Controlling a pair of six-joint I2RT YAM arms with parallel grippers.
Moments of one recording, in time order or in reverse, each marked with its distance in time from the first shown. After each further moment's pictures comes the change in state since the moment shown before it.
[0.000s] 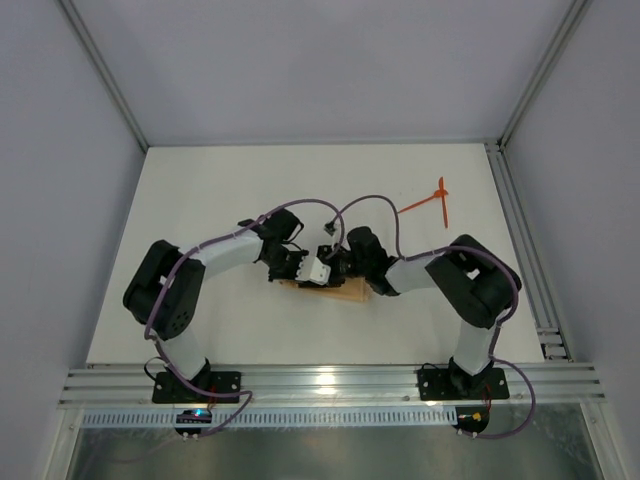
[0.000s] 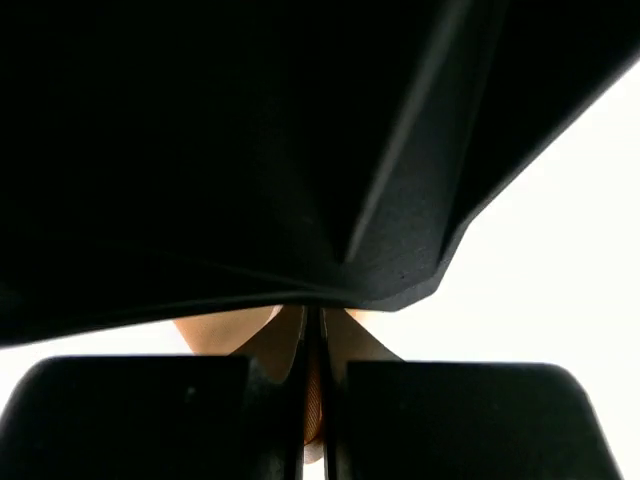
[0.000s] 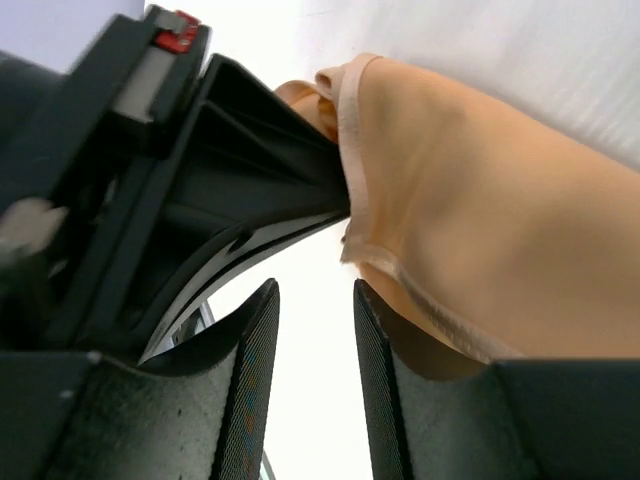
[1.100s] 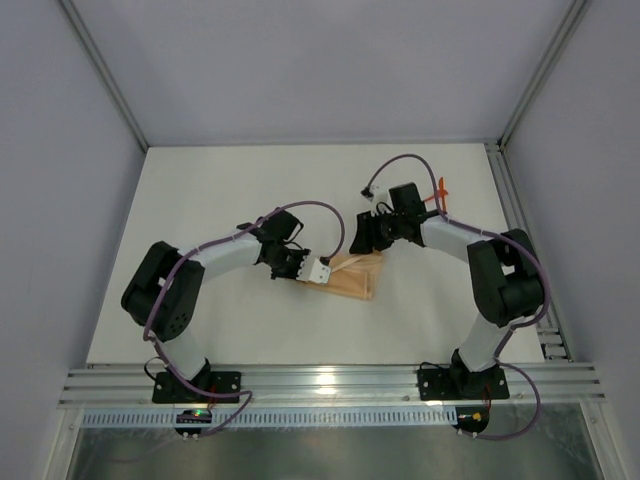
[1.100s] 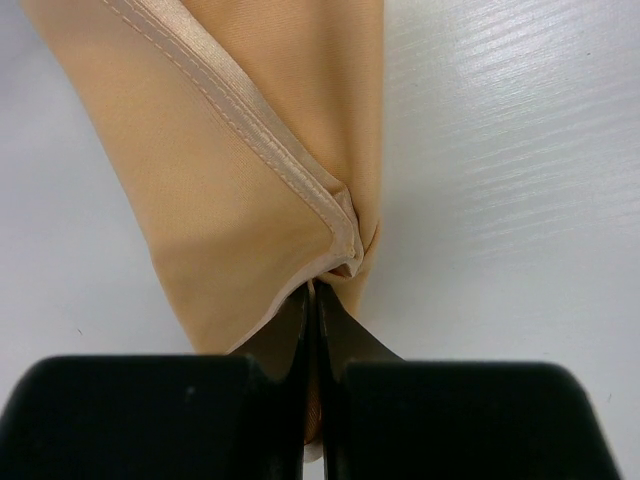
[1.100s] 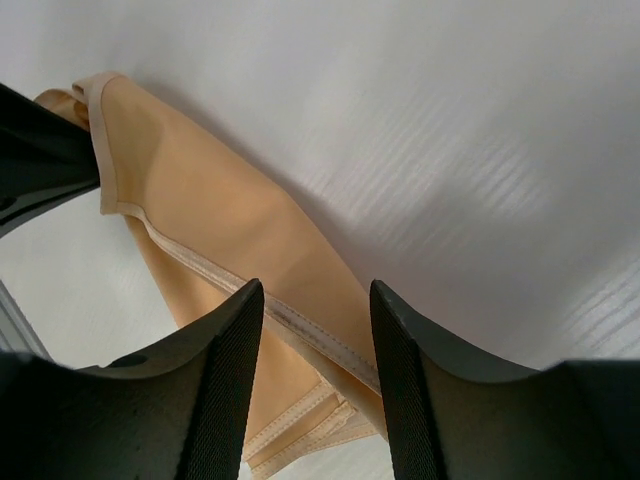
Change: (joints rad) left arm 0.000 -0.014 -0.041 0.116 0.014 0.053; right arm -0.373 -0.111 0.274 -0.769 0.021 -0.668
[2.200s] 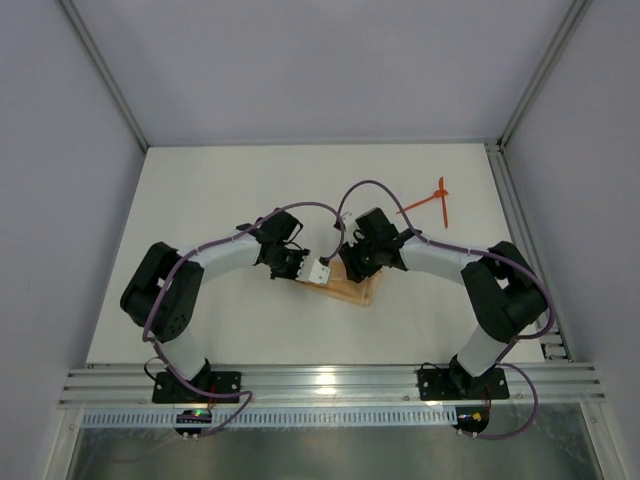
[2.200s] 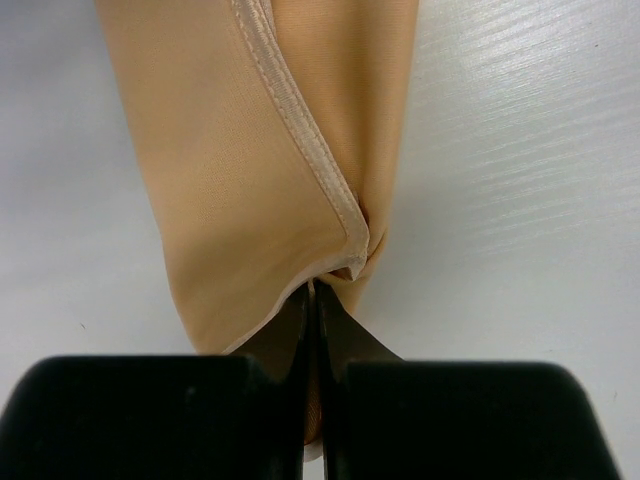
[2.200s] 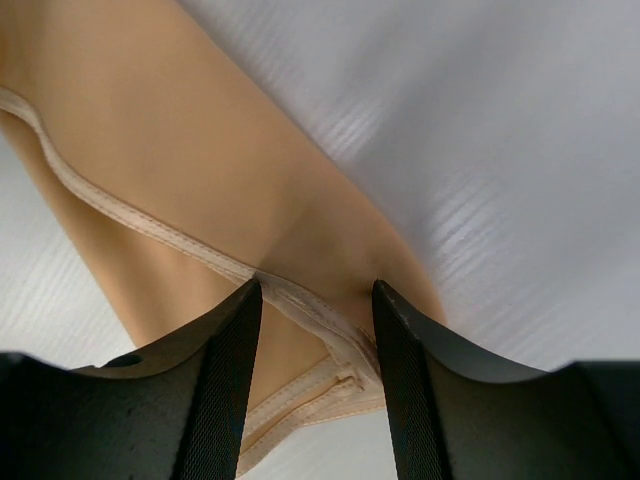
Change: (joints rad) left arm 0.000 -0.007 -0.009 0.010 -0.008 0.002; right arm 0.261 -0.069 -0.092 -0.085 0.346 -0.116
